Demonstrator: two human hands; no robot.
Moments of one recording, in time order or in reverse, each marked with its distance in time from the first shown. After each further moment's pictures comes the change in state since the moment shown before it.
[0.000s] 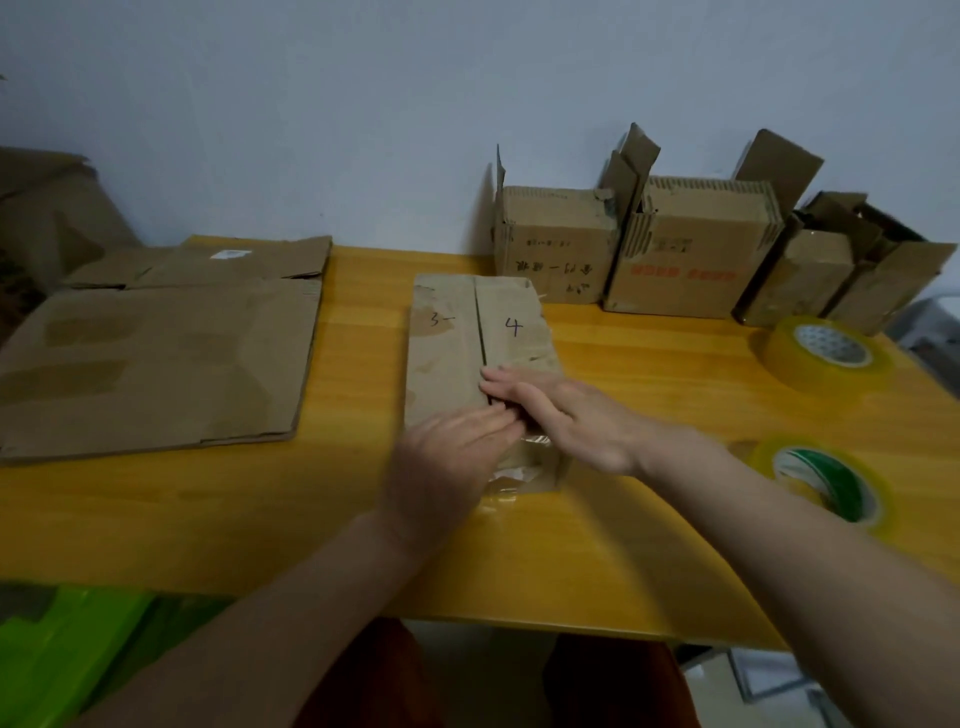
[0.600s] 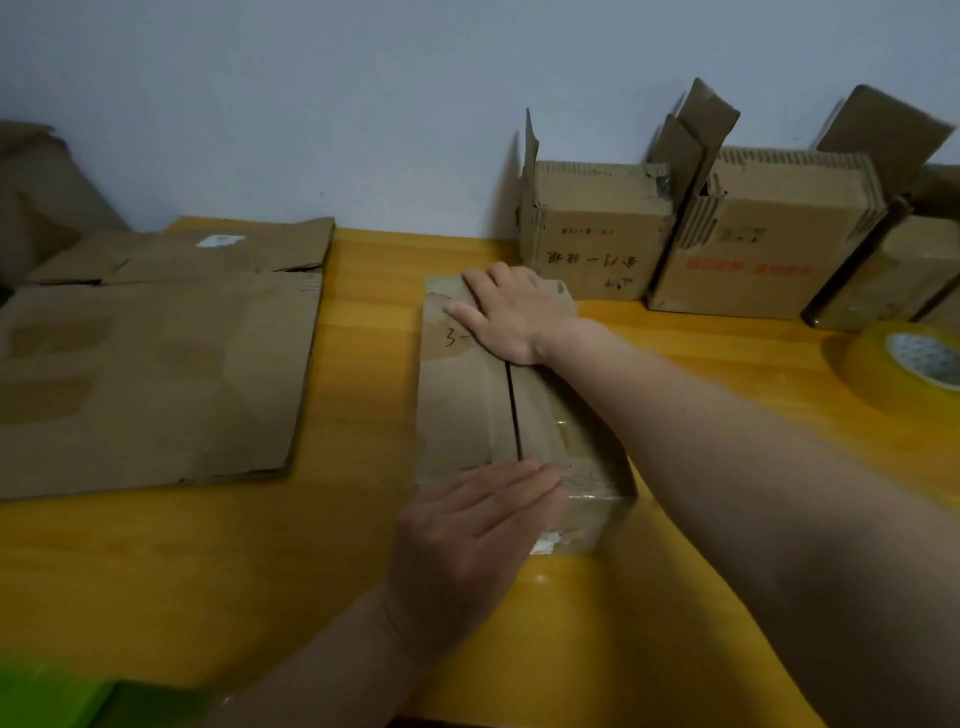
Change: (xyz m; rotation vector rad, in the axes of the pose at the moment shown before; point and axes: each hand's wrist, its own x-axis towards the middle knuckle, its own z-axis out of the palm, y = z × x) left_hand -0.001 -0.003 0.007 -0.085 0.088 -0.043; right_hand 0.175 0.027 -0.021 -0.446 0.112 0.148
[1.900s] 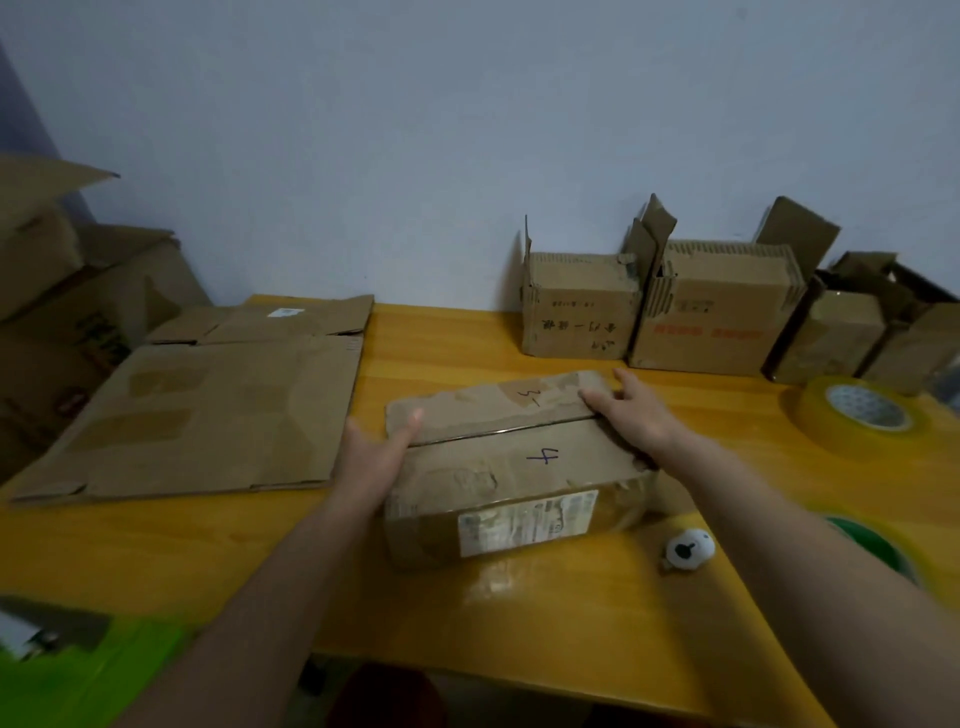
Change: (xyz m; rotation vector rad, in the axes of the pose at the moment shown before) left_hand 0.034 -0.045 -0.064 -0.371 -0.130 -1.567; right_hand -0.137 0.046 -0.019 0.939 0.097 0.489
